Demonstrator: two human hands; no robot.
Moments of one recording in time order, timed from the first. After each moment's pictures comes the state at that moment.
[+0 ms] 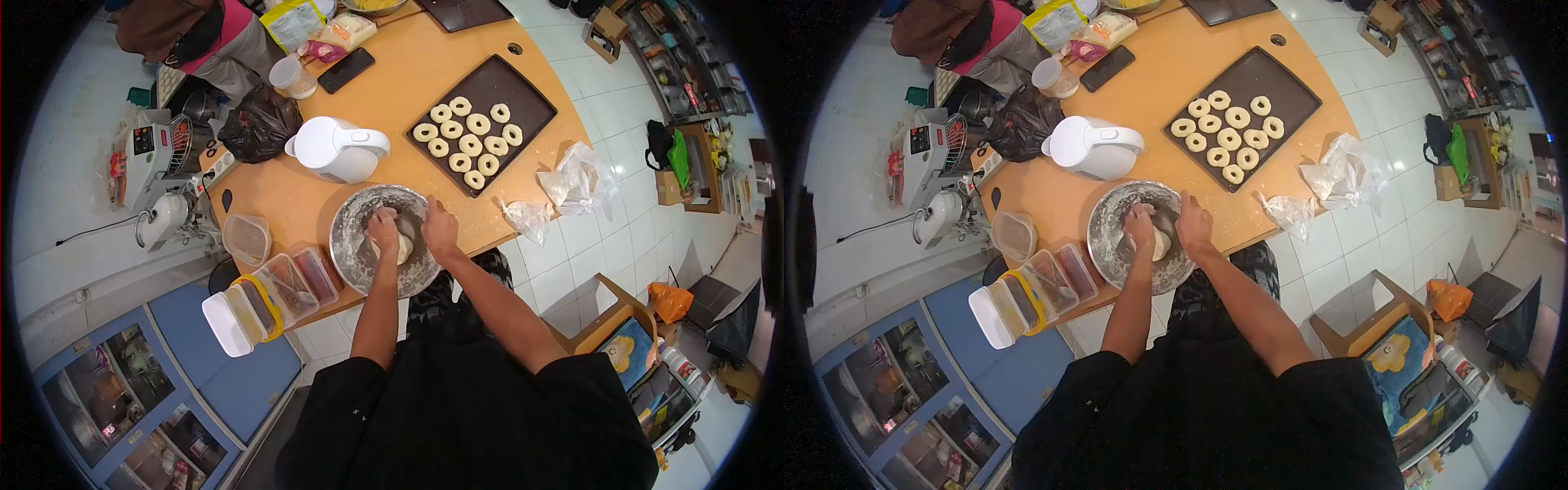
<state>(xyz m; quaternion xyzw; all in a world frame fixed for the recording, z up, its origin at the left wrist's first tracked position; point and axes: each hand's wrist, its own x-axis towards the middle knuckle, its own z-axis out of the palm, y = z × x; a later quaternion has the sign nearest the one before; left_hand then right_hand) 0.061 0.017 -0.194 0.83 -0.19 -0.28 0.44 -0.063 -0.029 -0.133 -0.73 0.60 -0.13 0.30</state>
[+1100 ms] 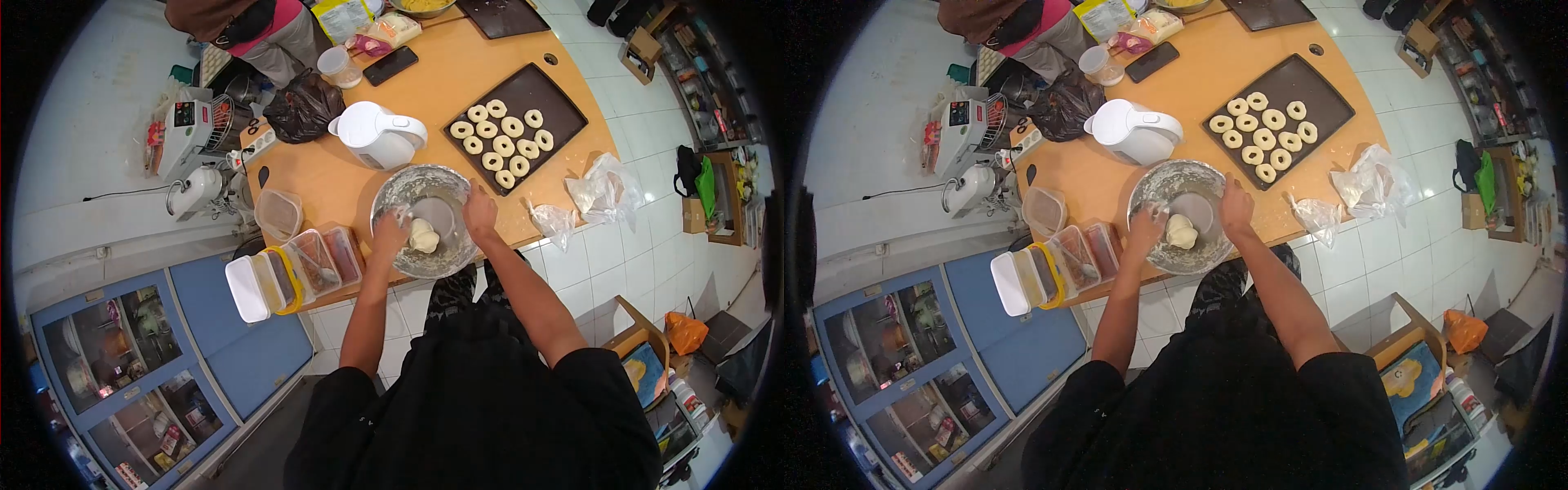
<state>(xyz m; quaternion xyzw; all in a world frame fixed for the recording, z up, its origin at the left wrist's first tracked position) 0.107 0.068 -0.110 0.82 -0.45 -0.29 0.19 -0.079 -0.053 -0.138 -0.75 0.60 -0.14 0.25</state>
